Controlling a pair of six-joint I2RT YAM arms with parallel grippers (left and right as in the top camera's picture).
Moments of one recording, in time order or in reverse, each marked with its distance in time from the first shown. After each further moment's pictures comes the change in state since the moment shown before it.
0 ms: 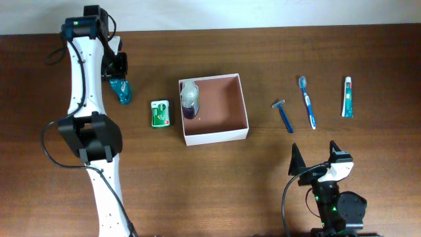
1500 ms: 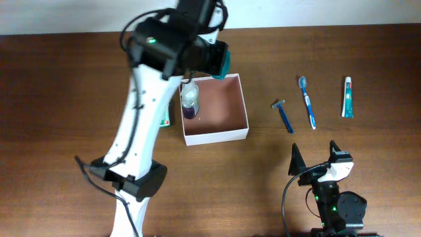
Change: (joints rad) left arm -0.606 -0.384 0.081 0.014 0.029 -0.228; right arm 0.000 0.000 0.000 0.000 0.000 0.000
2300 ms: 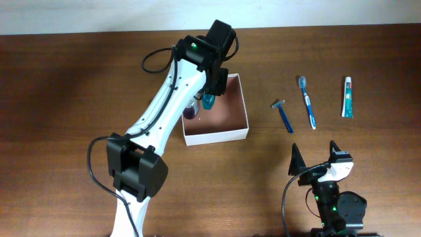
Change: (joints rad) left arm -0.009 0.000 -0.570 0.260 -0.124 -0.133; right arm 0.000 0.000 0.000 0.000 0.000 0.000
